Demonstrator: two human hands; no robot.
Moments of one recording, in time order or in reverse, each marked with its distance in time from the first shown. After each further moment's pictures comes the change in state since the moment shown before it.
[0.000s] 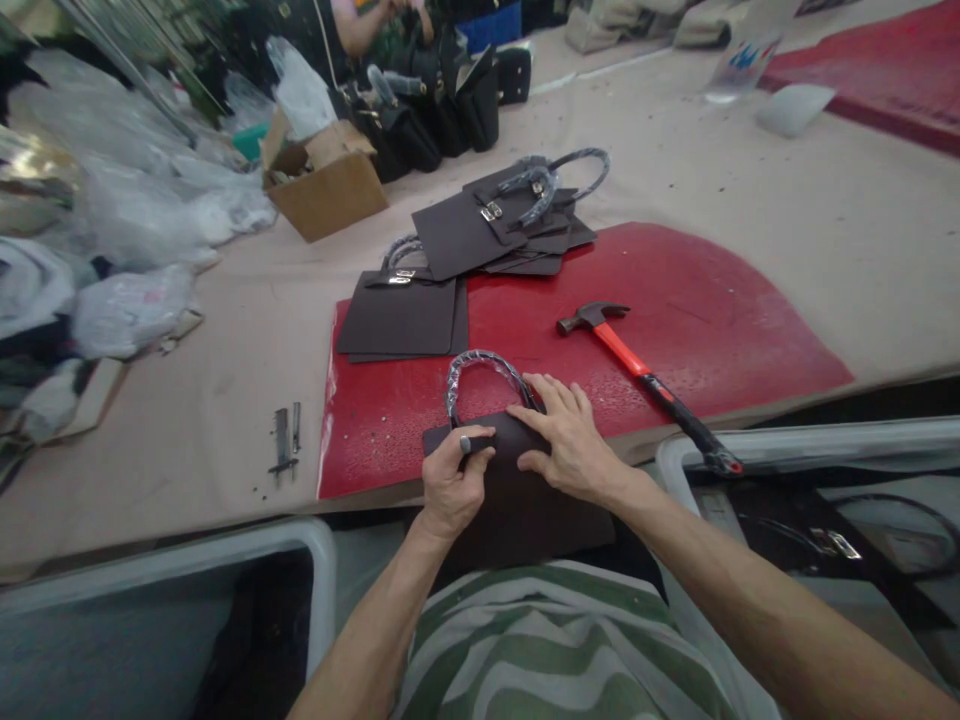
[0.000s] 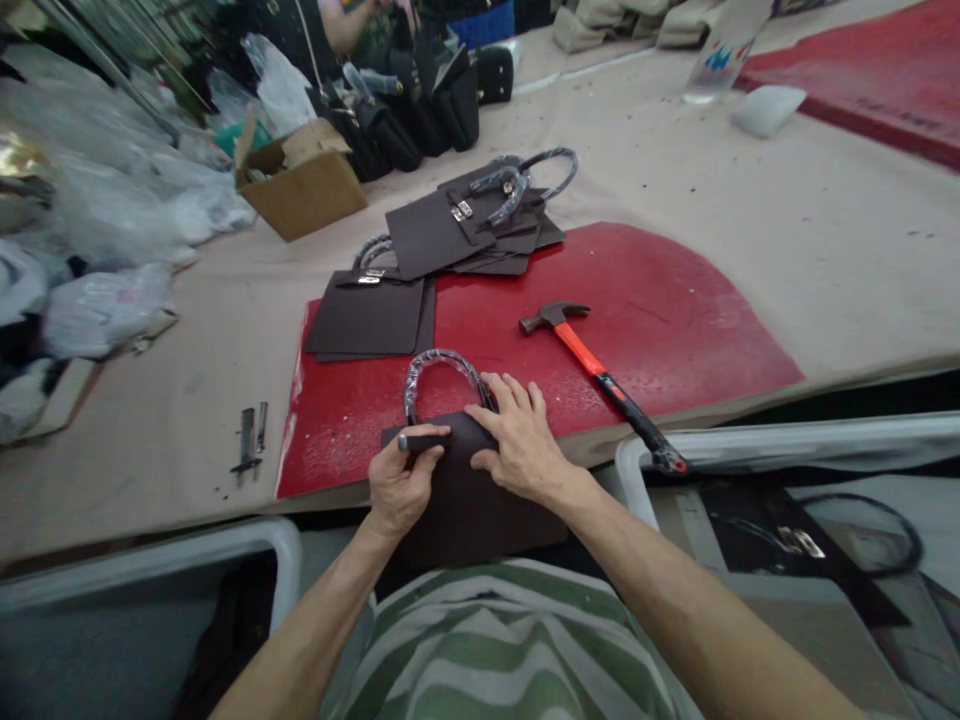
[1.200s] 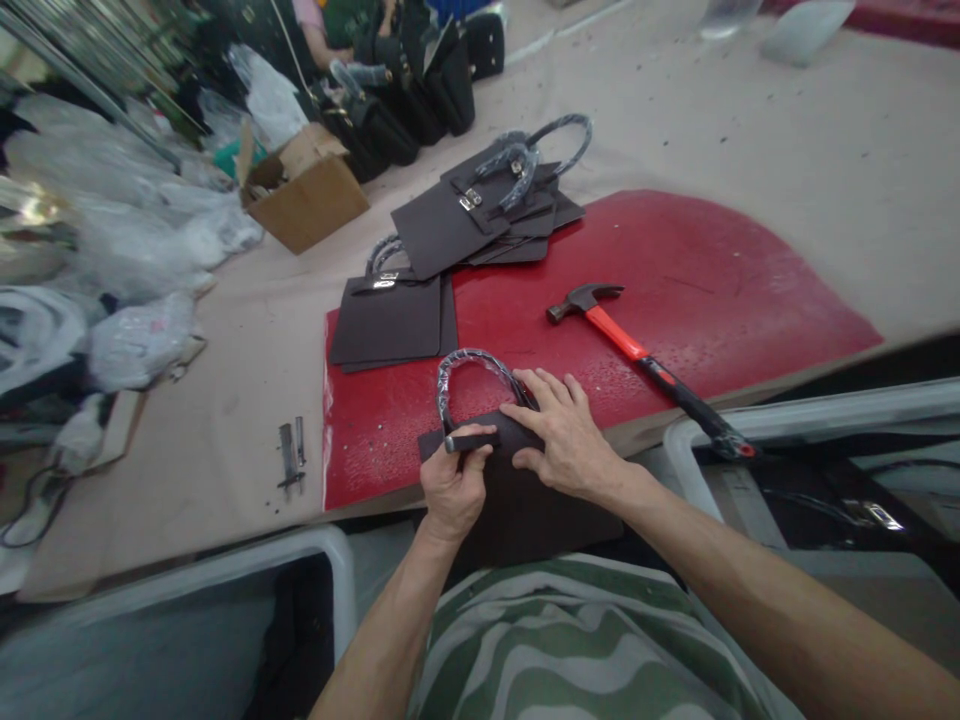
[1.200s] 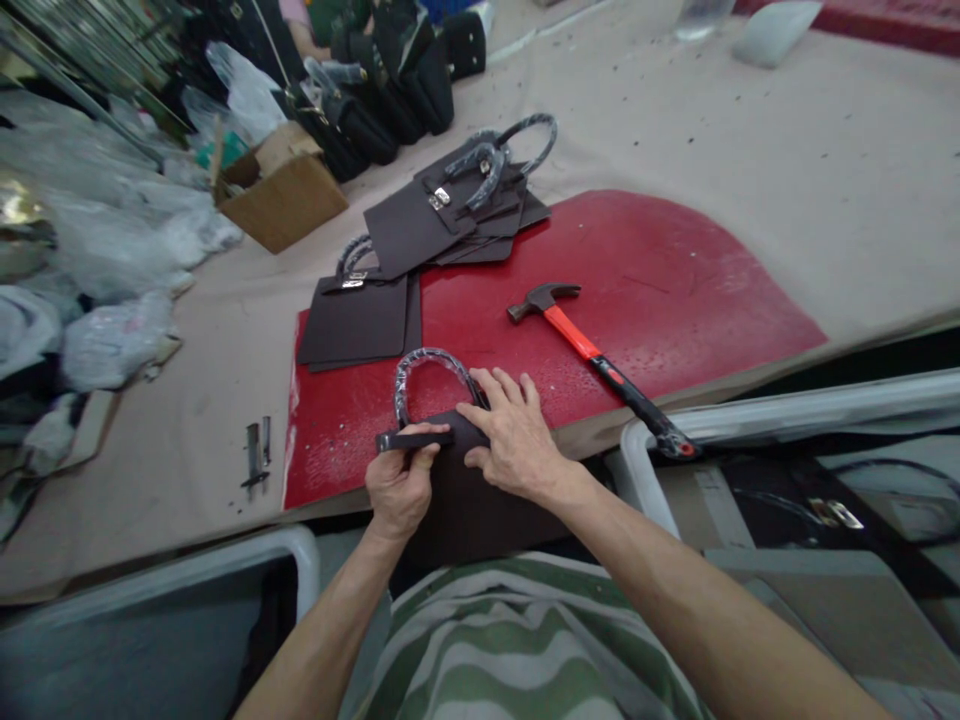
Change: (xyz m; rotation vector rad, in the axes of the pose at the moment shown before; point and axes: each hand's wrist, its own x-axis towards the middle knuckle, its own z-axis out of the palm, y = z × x) left_hand 0.001 0.003 0.008 0.085 0.037 0.005; right_hand -0.001 -0.006 0.001 0.028 0.046 0.012
